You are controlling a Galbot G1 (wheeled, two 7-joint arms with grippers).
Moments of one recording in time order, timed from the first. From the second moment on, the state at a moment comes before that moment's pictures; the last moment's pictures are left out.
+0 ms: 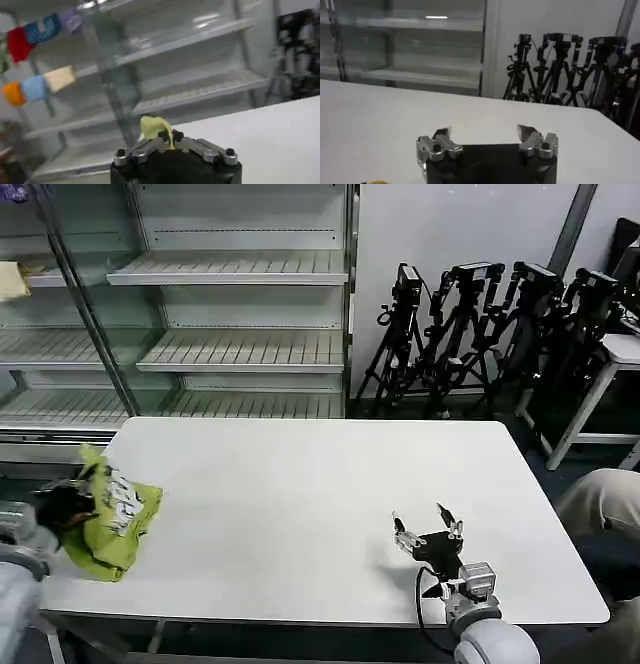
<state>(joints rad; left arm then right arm) 1.34 -0.87 -0.88 -2.08 -0.51 0.58 -0.05 -1.37 1.23 0.39 2.15 0.24 -0.41 0.14</state>
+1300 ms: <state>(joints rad) 1.14 -1.35 -0.04 -2.13 -0.16 0.51 -0.03 -1.25 1.22 0.44 2.13 0.19 -0.38 0.08</state>
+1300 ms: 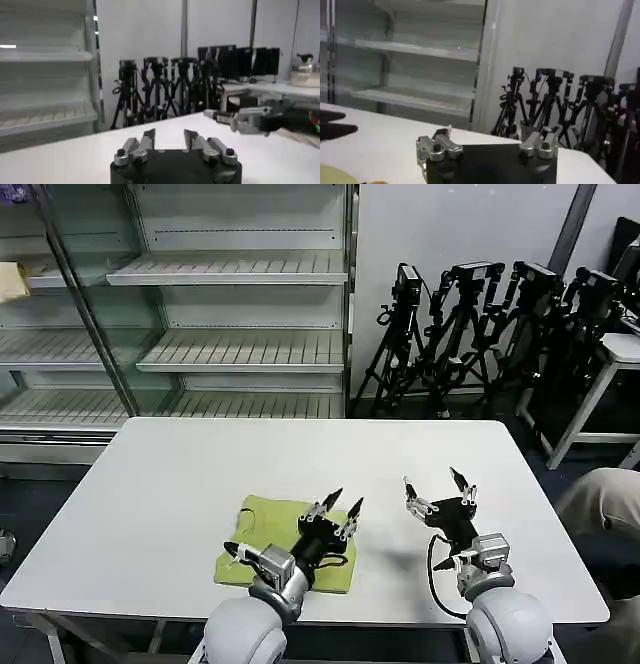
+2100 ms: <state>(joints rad) 1.24 -1.19 -0.52 -2.04 -0.12 0.22 0.11 -1.21 1.24 0.40 2.05 0.11 -0.28 0.04</state>
